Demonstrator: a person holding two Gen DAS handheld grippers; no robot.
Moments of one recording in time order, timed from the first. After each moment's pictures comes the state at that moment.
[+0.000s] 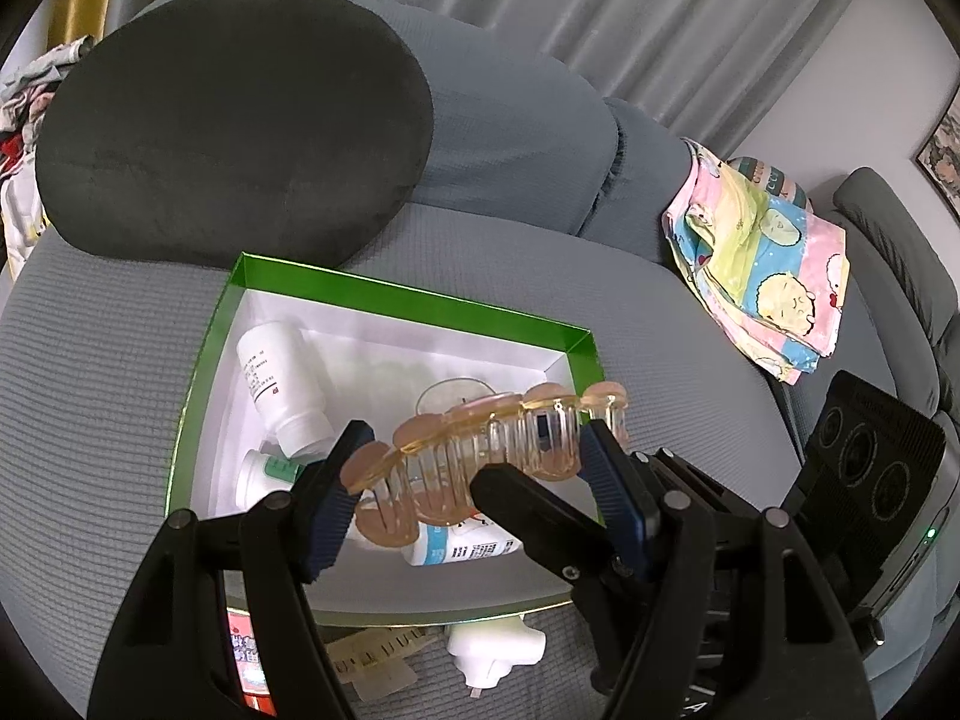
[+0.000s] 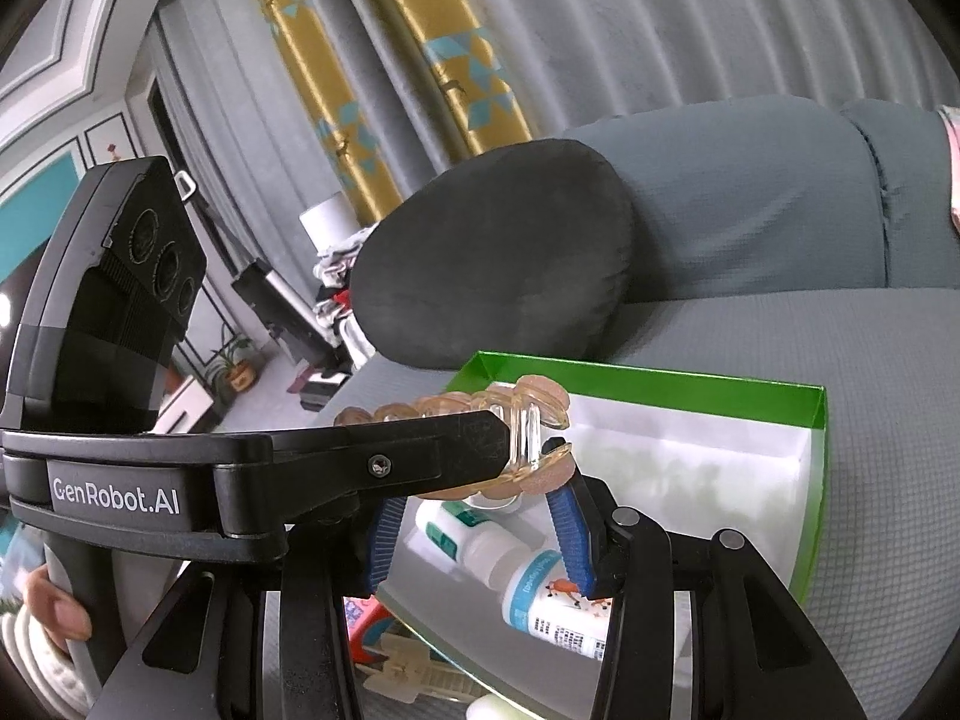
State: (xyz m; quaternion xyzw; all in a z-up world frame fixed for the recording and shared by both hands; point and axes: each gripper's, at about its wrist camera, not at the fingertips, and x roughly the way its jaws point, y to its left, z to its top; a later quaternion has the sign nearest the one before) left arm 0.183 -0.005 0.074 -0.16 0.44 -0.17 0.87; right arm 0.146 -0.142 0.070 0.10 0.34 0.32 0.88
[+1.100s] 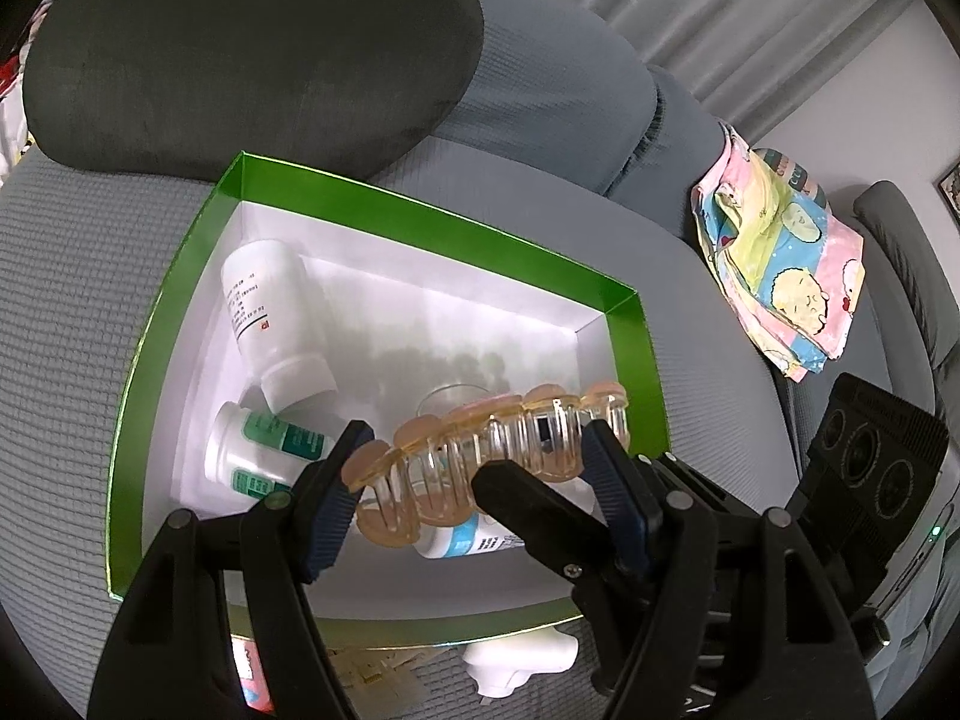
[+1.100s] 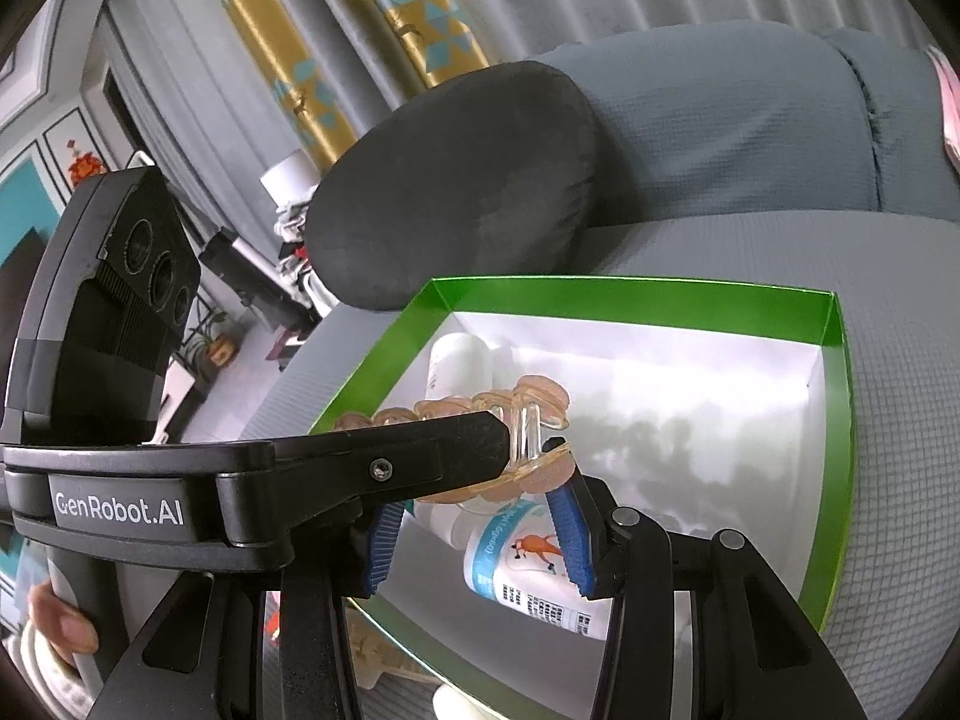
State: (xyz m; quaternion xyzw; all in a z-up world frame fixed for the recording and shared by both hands) left arm 0.201 -0.003 0.031 -0.19 0.49 -0.17 0.83; right arm 0.168 -0.136 0.032 0.10 0.41 0.29 0.86
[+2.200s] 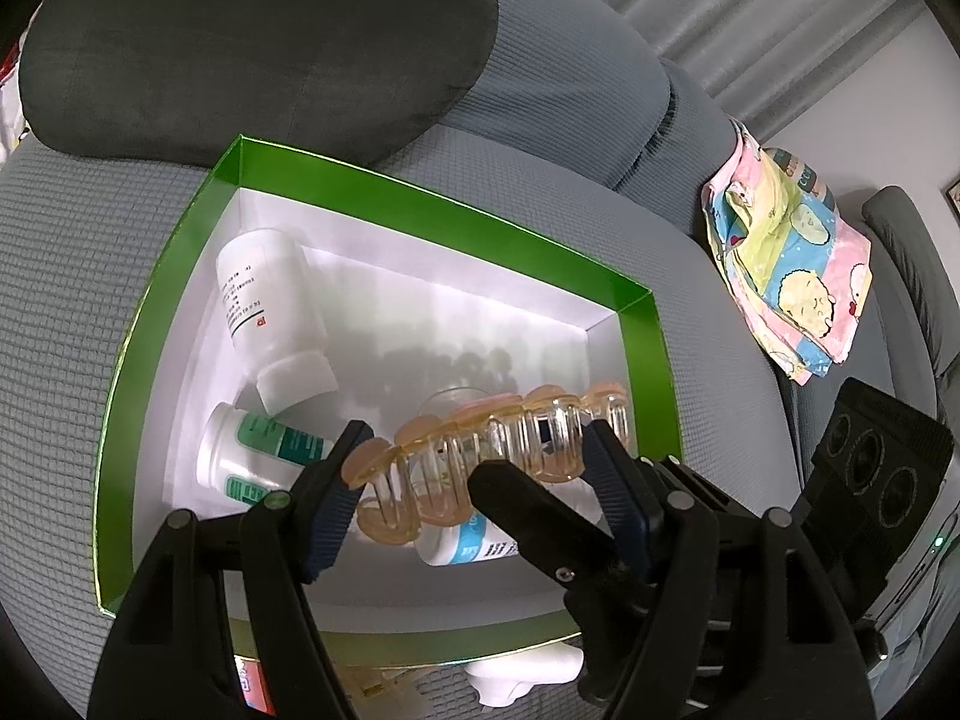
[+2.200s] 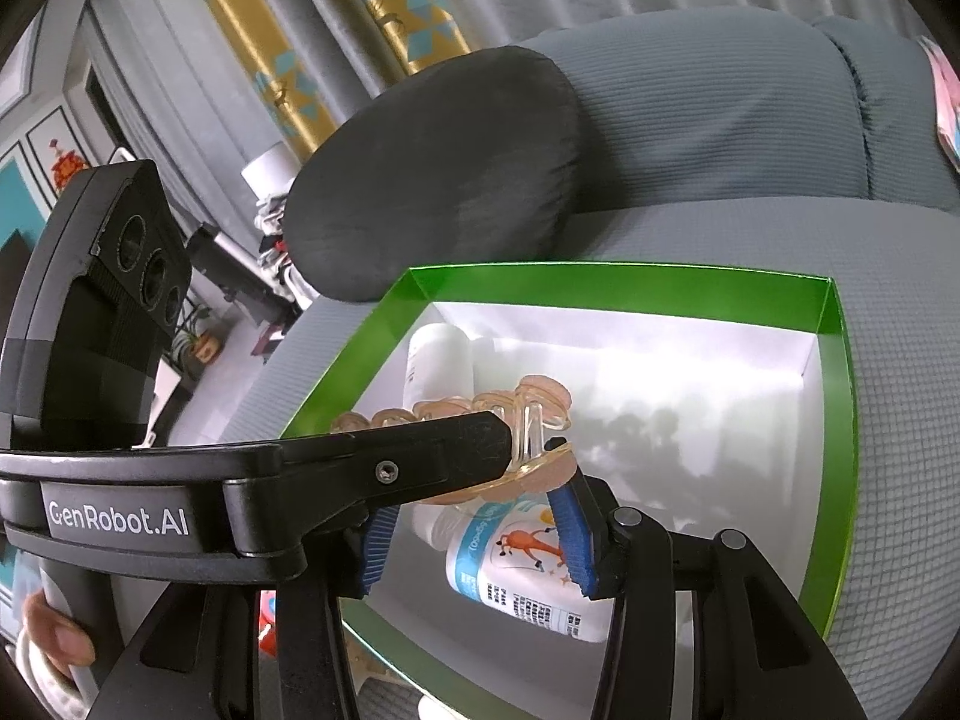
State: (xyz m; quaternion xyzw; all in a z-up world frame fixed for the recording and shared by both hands) left arm 0.211 0.000 0.021 -0.20 0.50 -0.17 0.83; right arm 0.172 -0.132 0.026 0.10 0.42 0.27 0.86
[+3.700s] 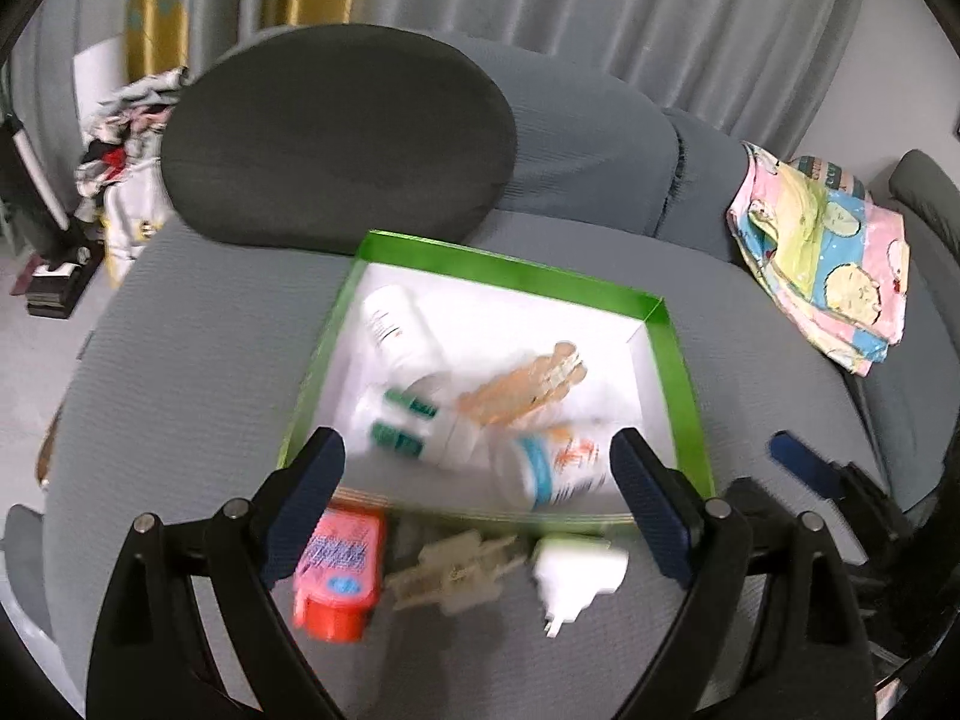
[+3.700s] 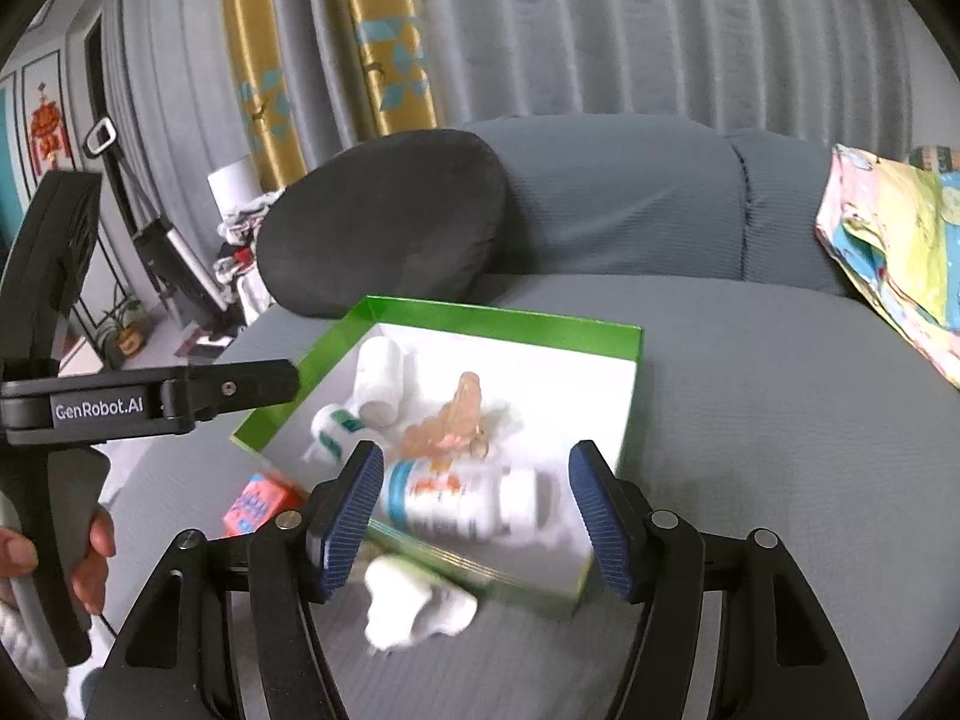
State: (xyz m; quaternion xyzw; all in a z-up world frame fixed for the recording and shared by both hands) left arm 0.102 0.015 0.077 -0.10 0.41 -0.06 0.90; right arm 0.069 -0.185 0.093 0.02 0.36 0.18 0.92
